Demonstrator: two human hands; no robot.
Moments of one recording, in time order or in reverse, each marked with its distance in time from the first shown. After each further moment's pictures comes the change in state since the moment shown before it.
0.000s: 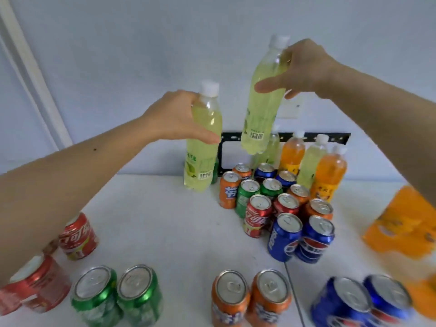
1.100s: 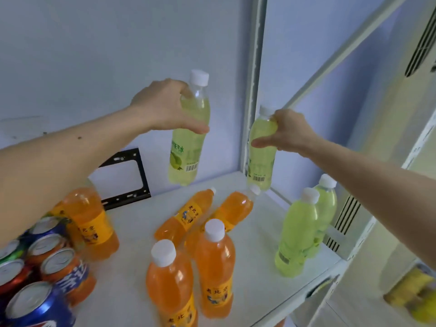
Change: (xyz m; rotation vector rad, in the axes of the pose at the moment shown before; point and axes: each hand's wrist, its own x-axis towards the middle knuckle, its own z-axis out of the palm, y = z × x) left_hand 0.124 0.494 0.269 -0.055 -0.069 0.386; right_hand -0.185 0.465 -0.325 -0.260 0.327 0.423
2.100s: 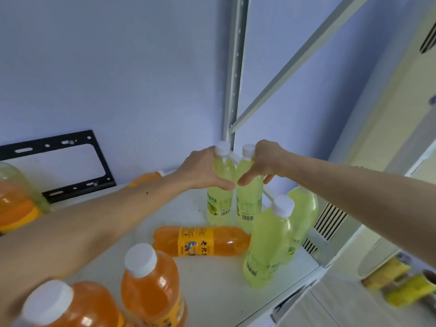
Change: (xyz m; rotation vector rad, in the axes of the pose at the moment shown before) left_hand 0.025 0.024 0.232 -0.228 -0.353 -0.043; right_hand 0.021 0.076 0.047 -0.175 -0.516 0.262
